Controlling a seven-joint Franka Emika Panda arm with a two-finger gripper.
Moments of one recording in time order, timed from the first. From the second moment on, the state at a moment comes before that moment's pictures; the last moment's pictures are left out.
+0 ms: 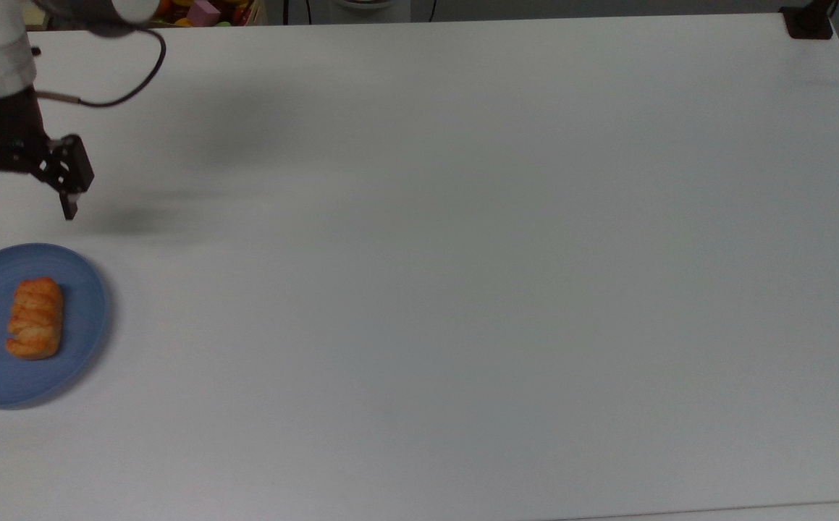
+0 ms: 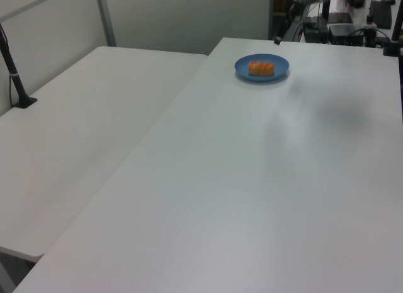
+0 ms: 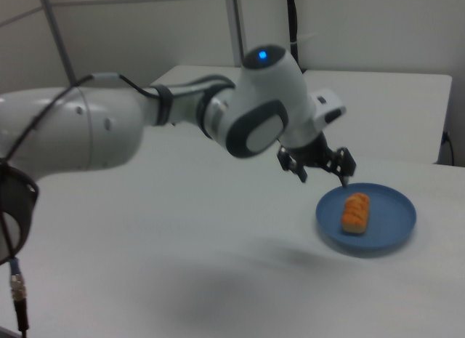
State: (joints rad) arm -0.26 0.51 -0.17 -1.43 0.14 2.34 -0.53
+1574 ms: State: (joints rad) arm -0.31 0.85 -0.13 -1.30 0.14 2.75 -0.53
